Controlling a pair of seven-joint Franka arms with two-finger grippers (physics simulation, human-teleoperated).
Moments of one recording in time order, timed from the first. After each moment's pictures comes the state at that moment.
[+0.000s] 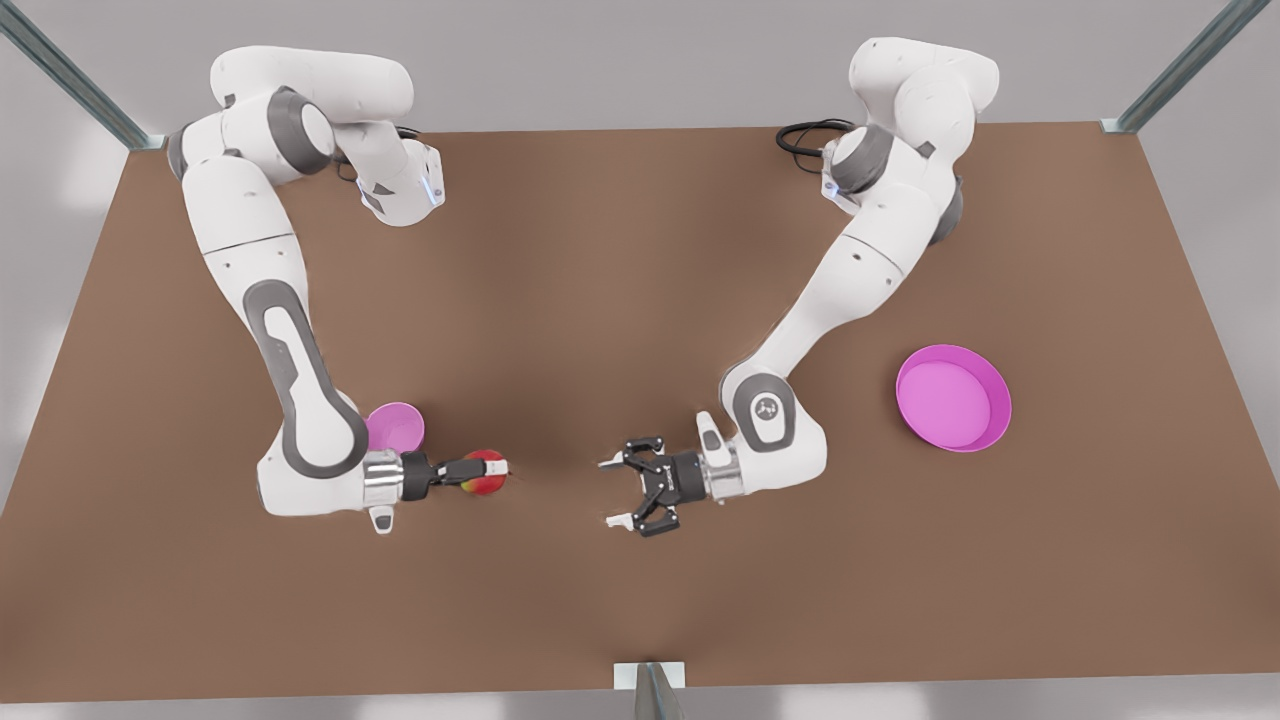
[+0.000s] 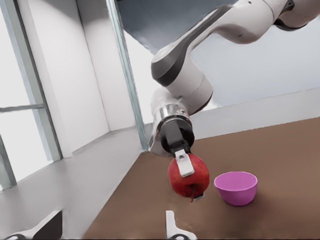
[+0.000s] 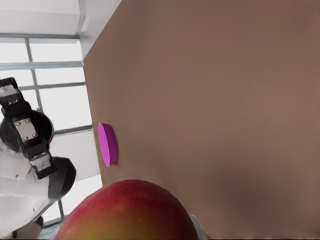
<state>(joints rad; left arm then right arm) -0.25 1.09 -0.43 -0.97 -1.29 2.41 2.24 -0.12 0.77 0.30 -1.50 0.95 1.90 -0.38</state>
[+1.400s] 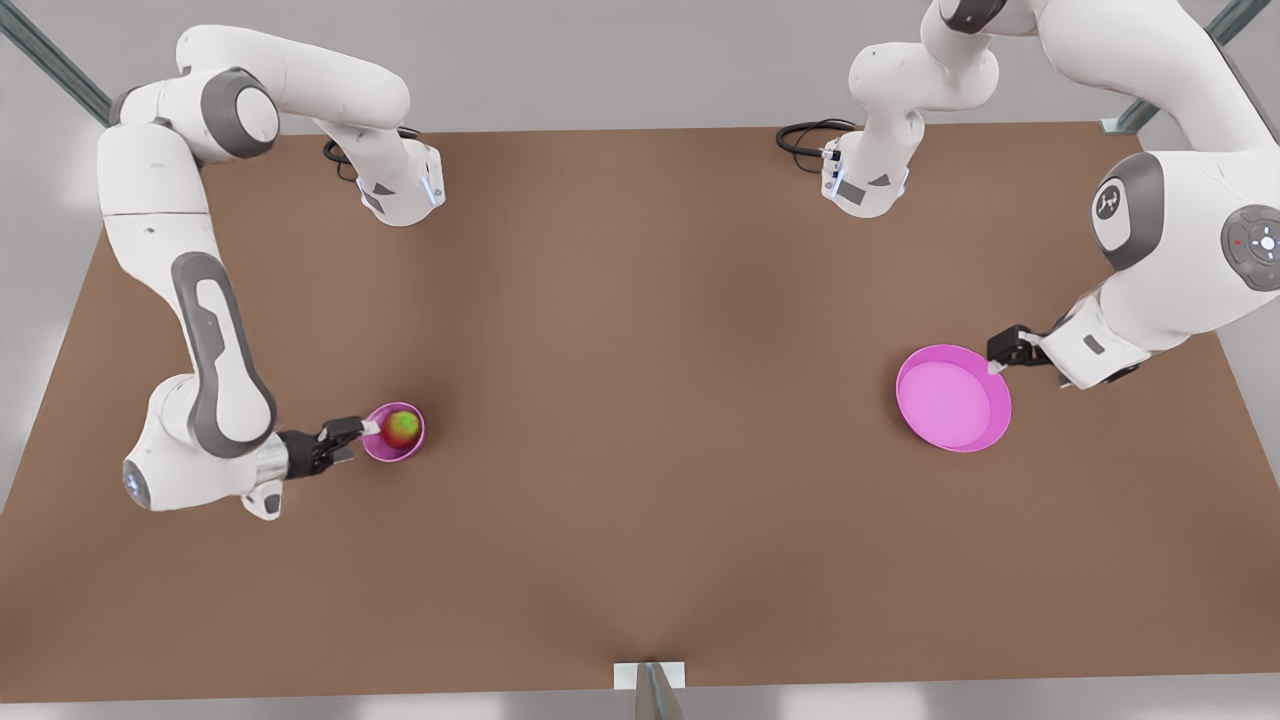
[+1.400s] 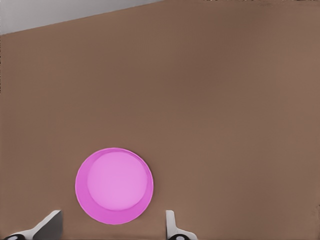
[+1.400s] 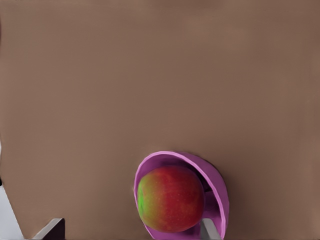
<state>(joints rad) -0.08 0.22 0.06 -1.38 -0.02 1.55 0.17 -0.38 0.70 0.37 -1.44 0.26 1.70 -0.66</state>
